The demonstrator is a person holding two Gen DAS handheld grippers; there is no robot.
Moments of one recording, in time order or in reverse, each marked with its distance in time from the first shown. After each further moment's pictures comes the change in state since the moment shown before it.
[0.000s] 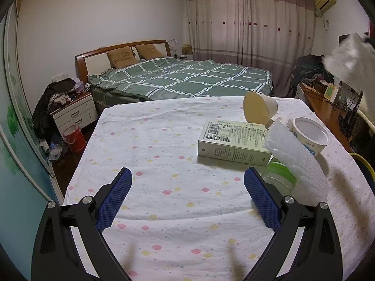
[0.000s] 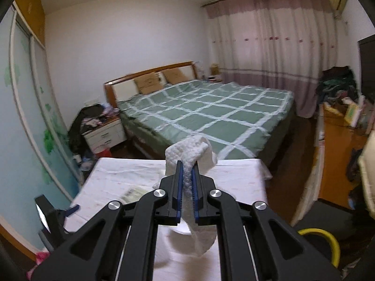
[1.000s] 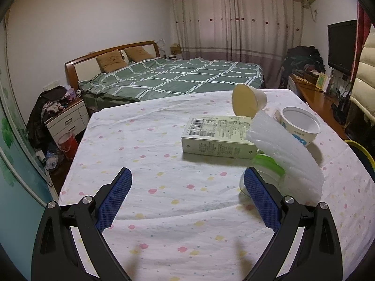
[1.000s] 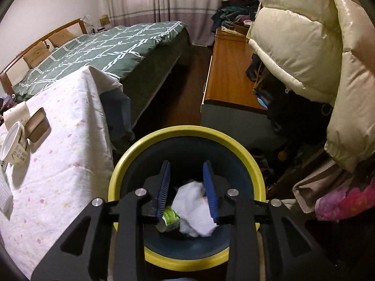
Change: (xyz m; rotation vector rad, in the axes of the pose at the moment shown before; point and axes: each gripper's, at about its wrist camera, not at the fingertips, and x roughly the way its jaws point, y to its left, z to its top) left arm 0.000 -0.021 -0.004 0.072 0.010 -0.042; right arm 0.026 -0.209 -0.176 0.271 0.348 -0.529
